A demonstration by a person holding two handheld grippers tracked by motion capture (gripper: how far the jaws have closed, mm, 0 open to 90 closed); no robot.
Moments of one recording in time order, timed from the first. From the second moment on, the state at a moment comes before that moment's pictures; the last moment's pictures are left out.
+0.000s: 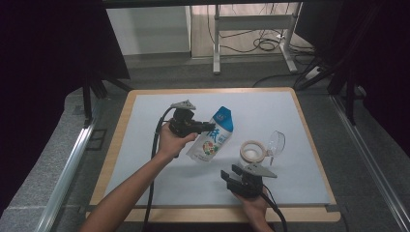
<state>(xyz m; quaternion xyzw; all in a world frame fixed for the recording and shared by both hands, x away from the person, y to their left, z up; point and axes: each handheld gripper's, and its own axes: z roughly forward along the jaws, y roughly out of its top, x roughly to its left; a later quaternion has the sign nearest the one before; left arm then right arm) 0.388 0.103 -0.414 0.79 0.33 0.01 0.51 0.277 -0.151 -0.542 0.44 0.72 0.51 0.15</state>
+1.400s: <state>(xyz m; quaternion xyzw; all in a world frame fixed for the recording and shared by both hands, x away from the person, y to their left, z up) 0.383 0.187 -0.447 0.73 0.41 0.06 0.54 0.277 -0.151 -0.542 0.44 0.73 0.51 0.15</state>
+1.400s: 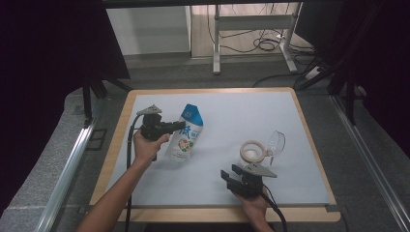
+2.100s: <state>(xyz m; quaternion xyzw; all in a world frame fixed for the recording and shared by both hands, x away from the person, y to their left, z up) 0.391 0.231 -0.459 0.68 0.46 0.11 0.56 0.278 -0.150 -0.543 0.44 0.73 0.51 0.15</state>
